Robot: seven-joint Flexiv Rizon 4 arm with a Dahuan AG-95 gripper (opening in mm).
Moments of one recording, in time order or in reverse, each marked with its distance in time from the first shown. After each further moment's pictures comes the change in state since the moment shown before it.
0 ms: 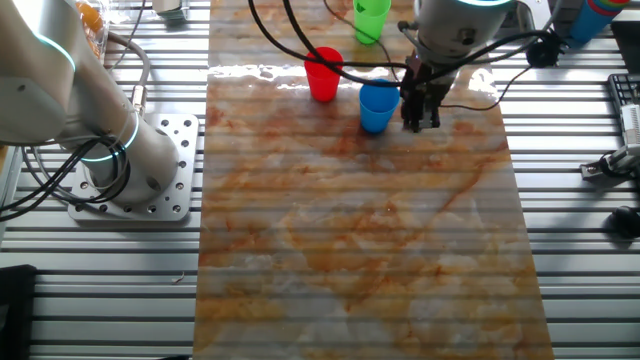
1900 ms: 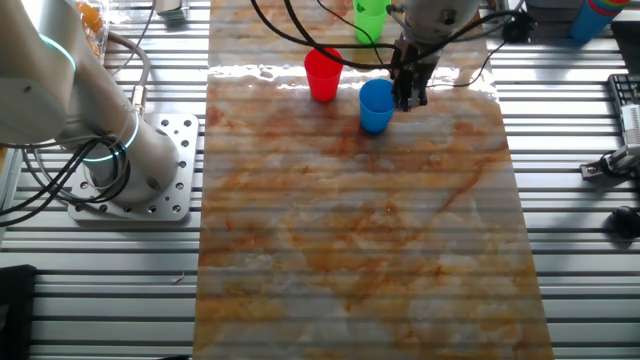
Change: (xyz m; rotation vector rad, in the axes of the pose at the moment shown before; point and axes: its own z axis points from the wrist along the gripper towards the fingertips) arm 0.002 0.061 0.043 -0.007 -0.003 -0.013
